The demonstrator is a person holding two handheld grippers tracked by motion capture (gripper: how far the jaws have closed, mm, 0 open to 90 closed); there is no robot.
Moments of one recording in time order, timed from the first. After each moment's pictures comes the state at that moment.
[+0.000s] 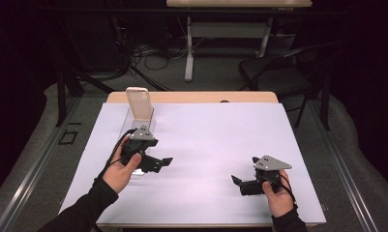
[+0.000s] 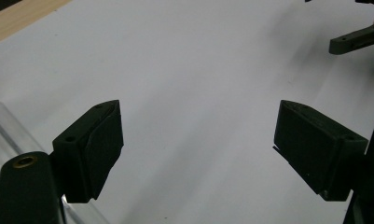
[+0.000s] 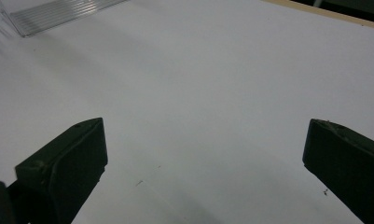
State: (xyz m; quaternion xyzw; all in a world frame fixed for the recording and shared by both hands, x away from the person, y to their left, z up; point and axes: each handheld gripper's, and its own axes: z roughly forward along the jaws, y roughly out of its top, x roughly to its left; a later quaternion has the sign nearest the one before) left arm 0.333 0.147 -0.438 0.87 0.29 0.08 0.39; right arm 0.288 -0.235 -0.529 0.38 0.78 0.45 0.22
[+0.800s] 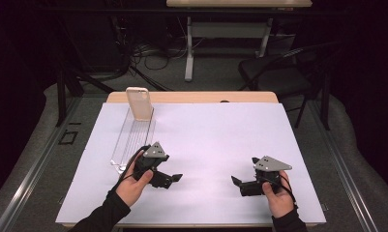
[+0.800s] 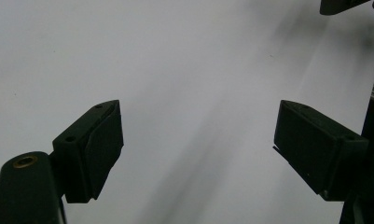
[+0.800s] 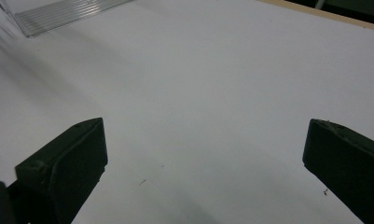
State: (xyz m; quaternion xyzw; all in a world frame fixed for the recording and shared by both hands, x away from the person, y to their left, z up) left arm 0.320 0.128 -0.487 0.88 0.27 0.06 0.39; right arm 0.286 -0.235 -0.528 0.38 0.78 0.45 0.22
